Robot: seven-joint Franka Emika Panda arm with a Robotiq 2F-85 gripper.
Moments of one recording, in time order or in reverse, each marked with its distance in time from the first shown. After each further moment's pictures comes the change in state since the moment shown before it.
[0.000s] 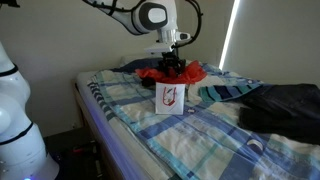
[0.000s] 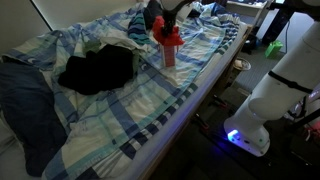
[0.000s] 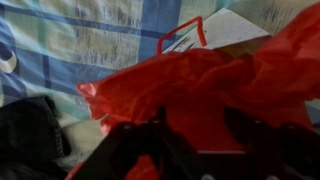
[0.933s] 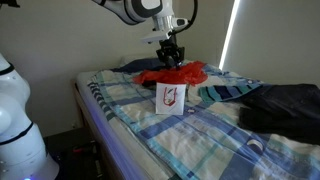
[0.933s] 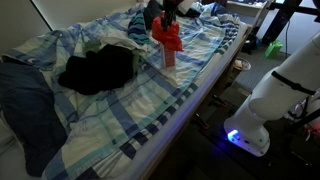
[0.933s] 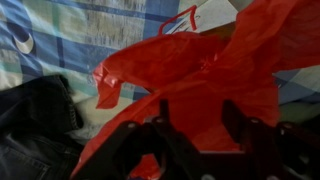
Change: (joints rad) arm 0.006 -0.087 0.004 0.000 0.011 0.002 -0.002
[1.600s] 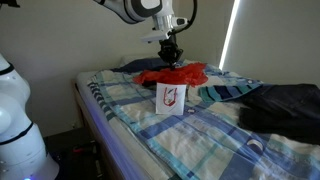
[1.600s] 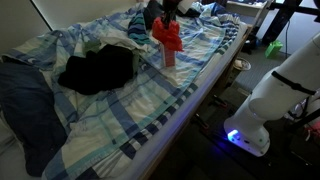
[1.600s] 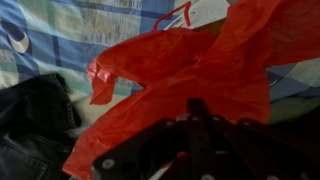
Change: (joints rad) arm 0.000 -0.004 0.000 0.001 0.024 0.004 -0.002
